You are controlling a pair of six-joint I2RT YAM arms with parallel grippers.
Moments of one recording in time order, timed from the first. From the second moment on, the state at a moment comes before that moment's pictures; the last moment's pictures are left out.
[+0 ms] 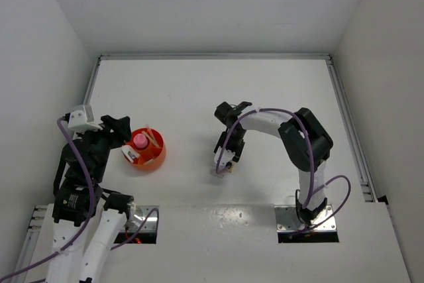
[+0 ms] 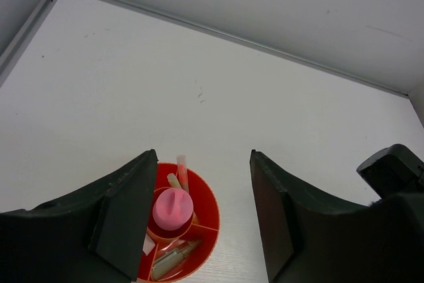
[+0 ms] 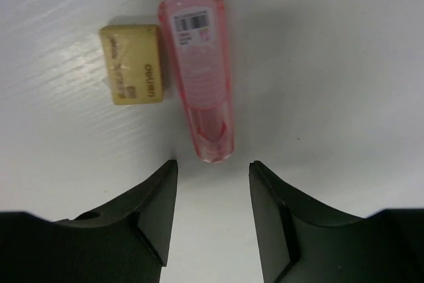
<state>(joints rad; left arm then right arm) -0.15 0.36 0.80 -0.53 -0.17 -0.37 0.70 1.96 1.25 -0.86 -0.35 -2.06</state>
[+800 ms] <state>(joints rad) -0.15 0.35 0.80 -0.55 -0.17 -0.37 0.73 2.03 1.34 -0.98 -0.39 -2.08</state>
